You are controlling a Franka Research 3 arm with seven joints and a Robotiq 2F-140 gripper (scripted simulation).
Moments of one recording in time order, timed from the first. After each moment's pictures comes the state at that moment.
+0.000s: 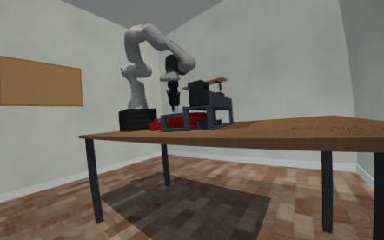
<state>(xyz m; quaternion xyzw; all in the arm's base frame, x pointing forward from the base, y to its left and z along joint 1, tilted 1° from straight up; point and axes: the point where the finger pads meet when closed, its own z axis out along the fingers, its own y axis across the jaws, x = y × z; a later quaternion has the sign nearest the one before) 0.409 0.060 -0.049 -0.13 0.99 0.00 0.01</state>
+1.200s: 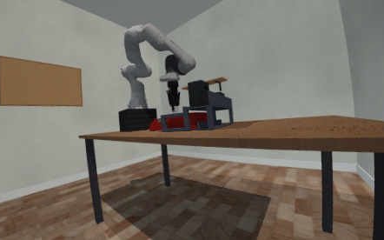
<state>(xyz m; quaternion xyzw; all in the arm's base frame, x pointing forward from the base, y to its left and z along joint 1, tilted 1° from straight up) 0.407 0.060 -0.050 -0.13 0.99 0.00 0.01</state>
